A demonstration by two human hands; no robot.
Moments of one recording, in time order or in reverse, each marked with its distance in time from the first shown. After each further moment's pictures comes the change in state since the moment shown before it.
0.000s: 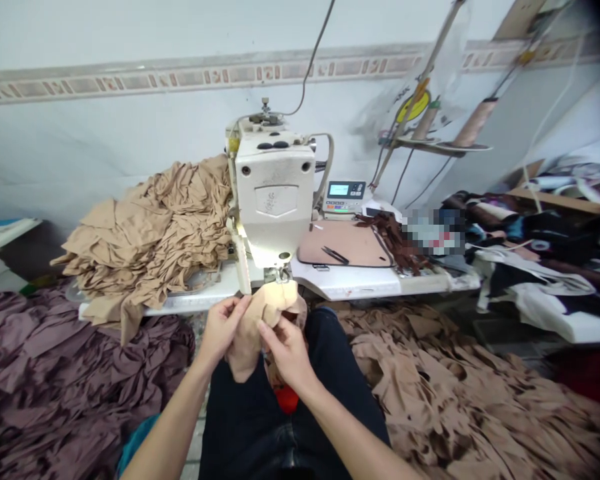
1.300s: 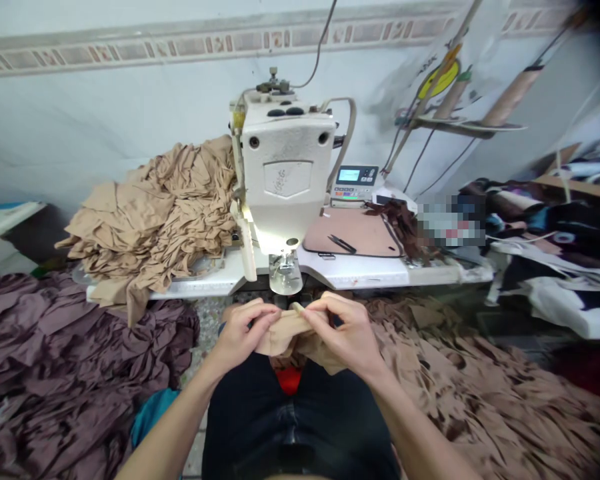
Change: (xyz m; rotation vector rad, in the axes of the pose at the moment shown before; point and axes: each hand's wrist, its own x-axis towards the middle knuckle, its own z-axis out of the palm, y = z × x) left_hand -0.033 0.029 0.012 0.156 -0.293 0.244; right_hand -0.005 -0.088 -0.074 -0.645 0.020 -0.315
